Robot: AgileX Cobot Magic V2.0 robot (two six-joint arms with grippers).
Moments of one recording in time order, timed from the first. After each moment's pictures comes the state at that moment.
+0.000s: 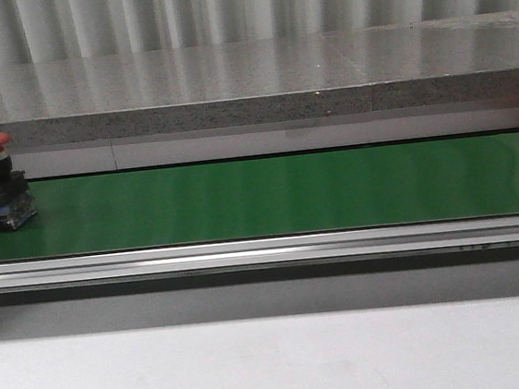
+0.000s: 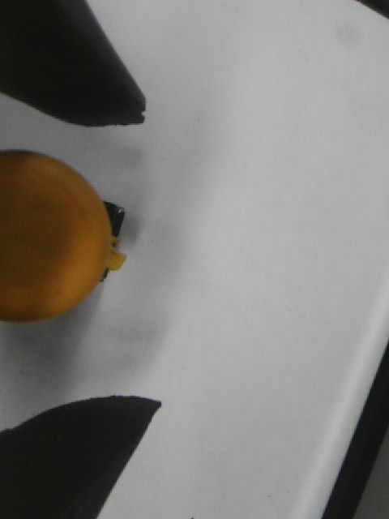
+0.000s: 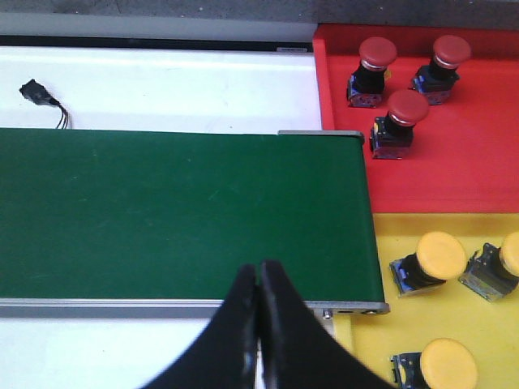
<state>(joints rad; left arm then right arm) 0.37 2.15 -1.61 -0.26 0.54 0.22 -0.15 0.76 -0.80 0.04 0.74 -0.07</state>
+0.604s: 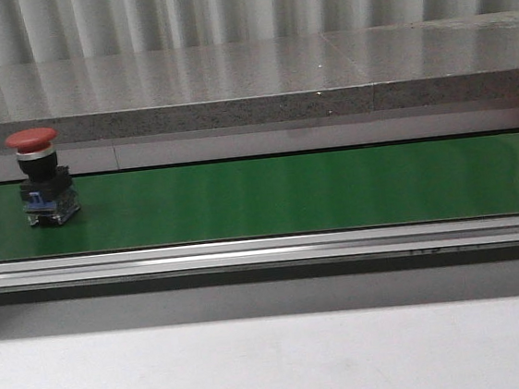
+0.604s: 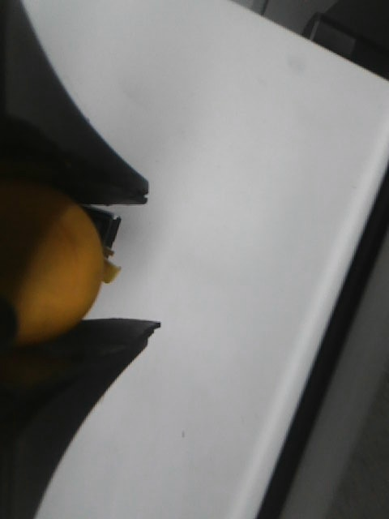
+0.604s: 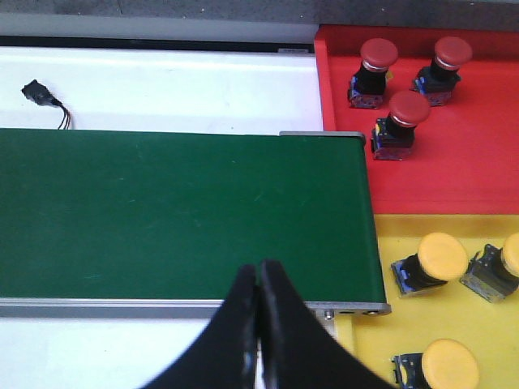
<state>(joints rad) 0.36 2.01 -1.61 -0.27 0.62 0.23 -0.15 0.76 -0.80 0.04 0.74 -0.07</state>
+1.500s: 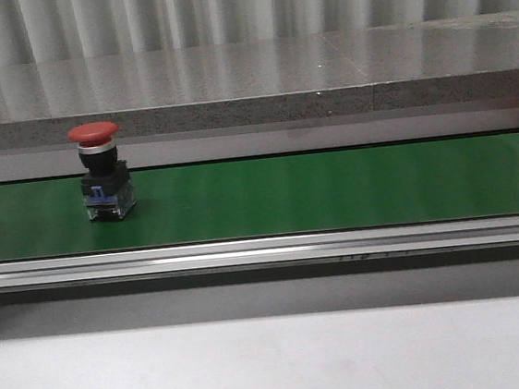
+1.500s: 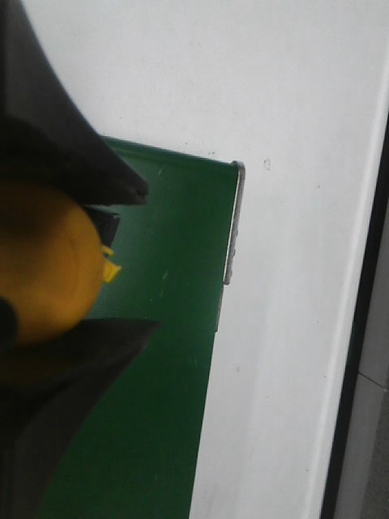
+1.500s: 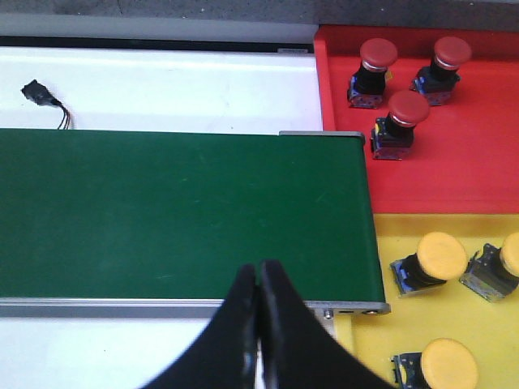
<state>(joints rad) 0.13 1.37 -1.03 -0.31 0.59 0.23 -0.15 0.76 -0.80 0.04 0.74 -0.07</state>
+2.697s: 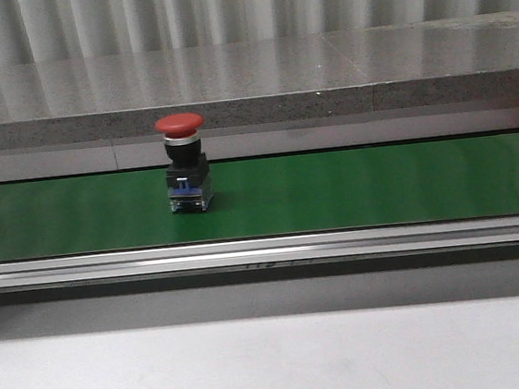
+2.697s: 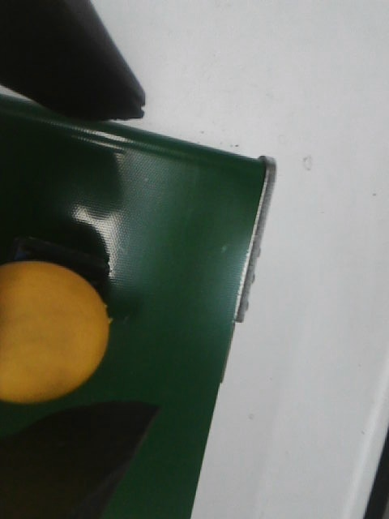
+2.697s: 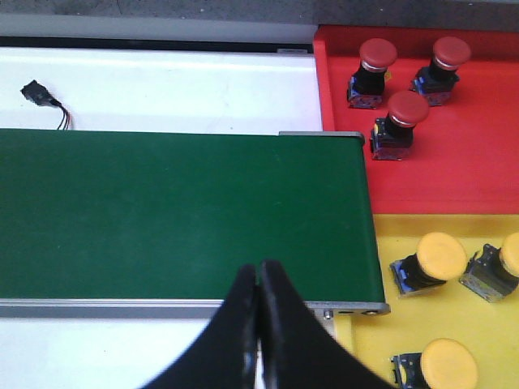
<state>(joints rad) 0.09 1.53 -1.01 -0.36 0.47 0.23 -0.15 0.76 -0.80 0.04 0.74 -0.07</state>
